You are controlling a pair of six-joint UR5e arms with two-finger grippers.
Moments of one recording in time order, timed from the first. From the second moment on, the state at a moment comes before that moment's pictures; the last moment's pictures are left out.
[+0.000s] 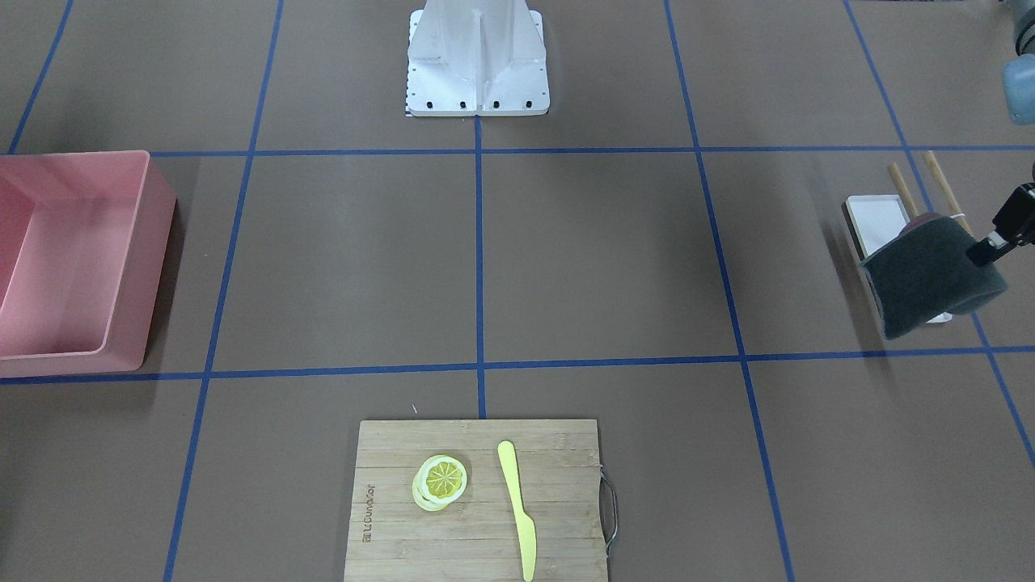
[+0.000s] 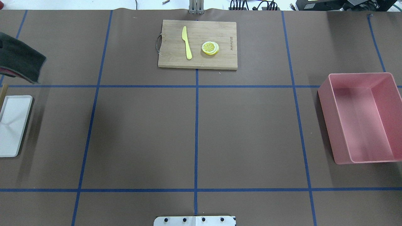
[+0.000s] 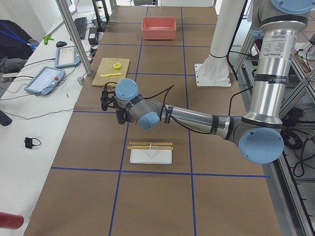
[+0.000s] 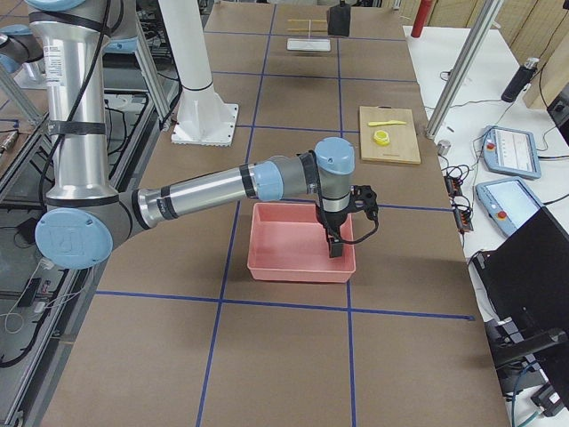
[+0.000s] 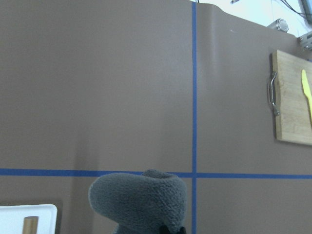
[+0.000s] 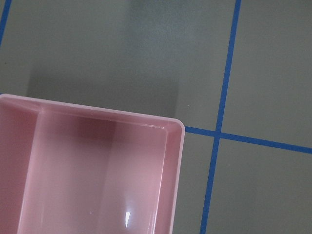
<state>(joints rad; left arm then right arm) -1.39 -1.72 -1.69 -2.25 -2.53 -1.05 1.45 -1.56 1.87 -1.64 2.27 0.09</state>
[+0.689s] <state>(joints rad) -1.04 -1.88 -1.78 -2.25 -2.21 -1.57 1.35 -1.45 1.87 -1.51 2.27 0.28</state>
